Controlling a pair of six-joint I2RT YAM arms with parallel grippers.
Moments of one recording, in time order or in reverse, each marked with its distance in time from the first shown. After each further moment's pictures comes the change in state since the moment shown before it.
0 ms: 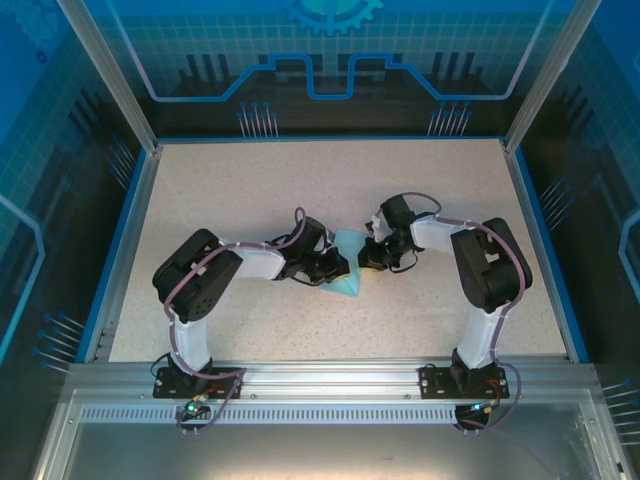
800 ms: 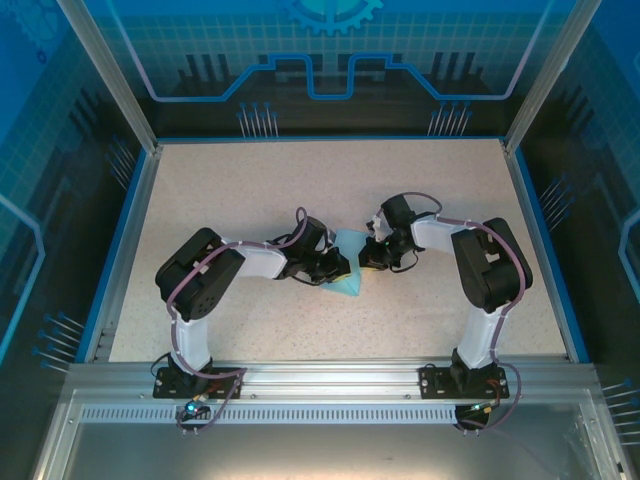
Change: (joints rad) left arm 0.000 0.019 0.011 -0.001 0.005 0.000; right arm -0.004 0.000 -0.001 0.000 0.008 0.000
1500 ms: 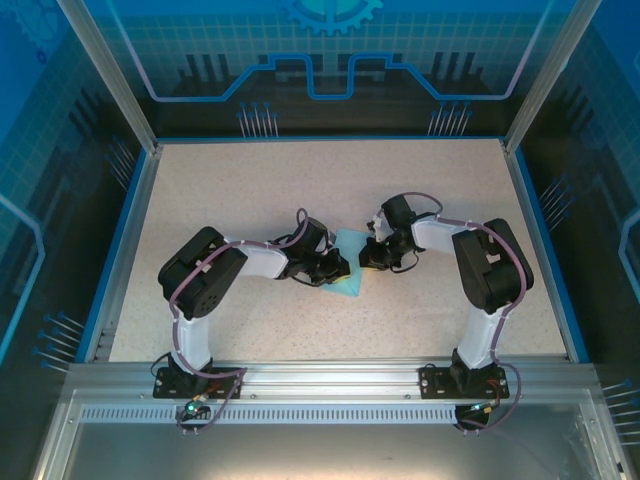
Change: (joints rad) left arm 0.000 0.019 0.005 -0.007 0.001 0.000; right arm 0.000 -0.009 -0.007 0.003 0.008 0.000
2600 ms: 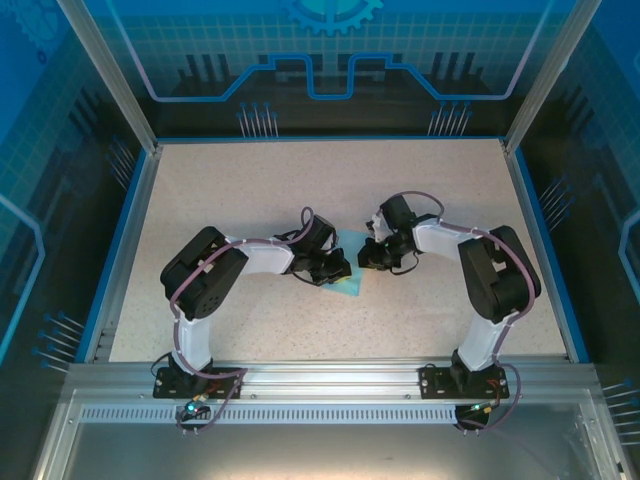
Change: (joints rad) left arm -0.026 0.007 0.090 -0.187 -0.068 0.023; right arm 0.031 -0.065 -0.026 -0.002 0.033 0.019
